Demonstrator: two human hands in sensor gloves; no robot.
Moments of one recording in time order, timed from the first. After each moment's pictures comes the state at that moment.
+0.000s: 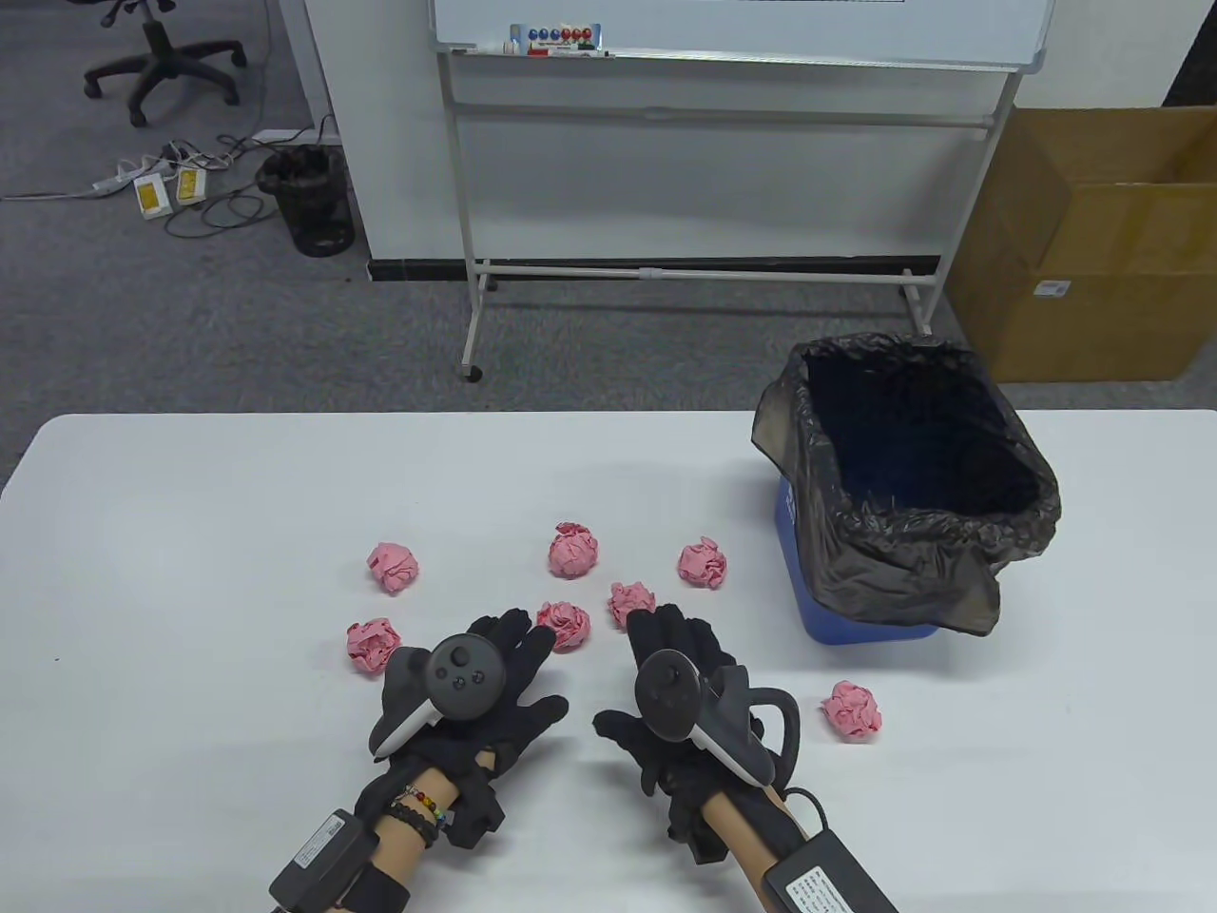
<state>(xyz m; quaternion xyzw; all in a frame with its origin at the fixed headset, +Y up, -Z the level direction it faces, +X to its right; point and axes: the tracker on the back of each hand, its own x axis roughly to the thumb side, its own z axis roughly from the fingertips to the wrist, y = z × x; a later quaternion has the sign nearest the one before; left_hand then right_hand) -0.174 -0.734 -0.364 -0.06 -0.16 0.22 0.96 0.055 -0.703 -0.330 0.05 -0.01 0.99 0.12</state>
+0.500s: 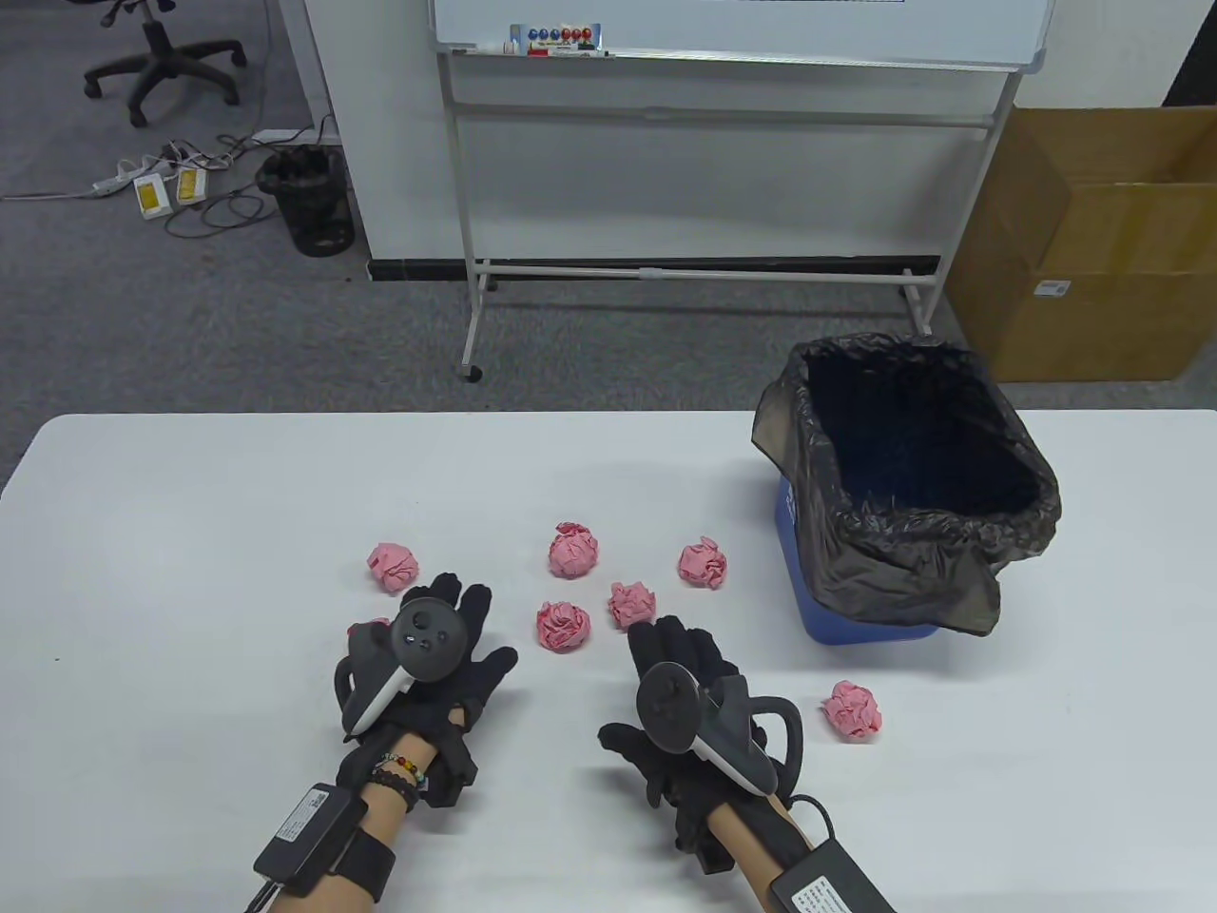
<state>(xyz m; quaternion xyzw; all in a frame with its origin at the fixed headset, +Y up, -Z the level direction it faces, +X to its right) -0.223 -0.722 -0.390 -0.01 -0.01 0.18 0.98 0.057 -0.709 -0.326 0.06 -0.01 0.99 0.11</state>
